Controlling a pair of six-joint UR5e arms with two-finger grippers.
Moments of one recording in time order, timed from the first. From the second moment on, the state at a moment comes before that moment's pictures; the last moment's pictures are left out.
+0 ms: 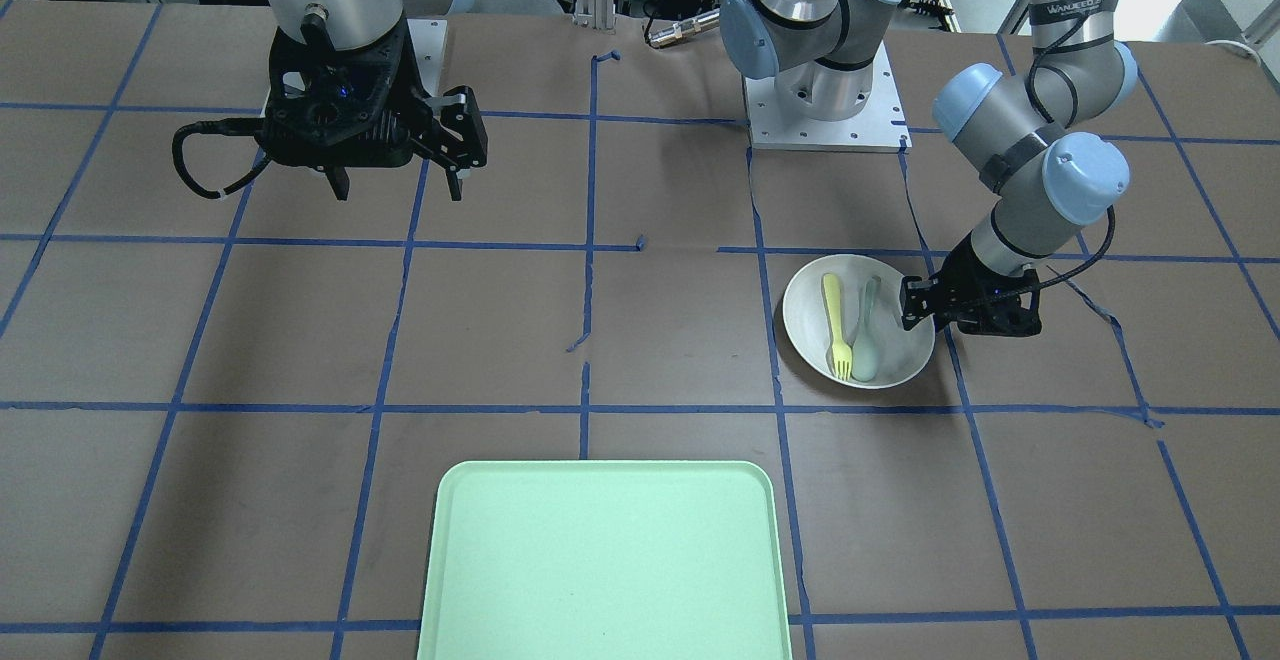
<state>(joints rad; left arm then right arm) -1.08 -1.75 -2.25 -0.77 1.51 0.49 1.76 -1.51 1.50 -1.58 -1.60 0.15</state>
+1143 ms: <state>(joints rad) -1.29 -1.91 -1.85 -0.94 1.08 0.19 1.76 -1.51 1.50 -1.58 -1.60 0.15</state>
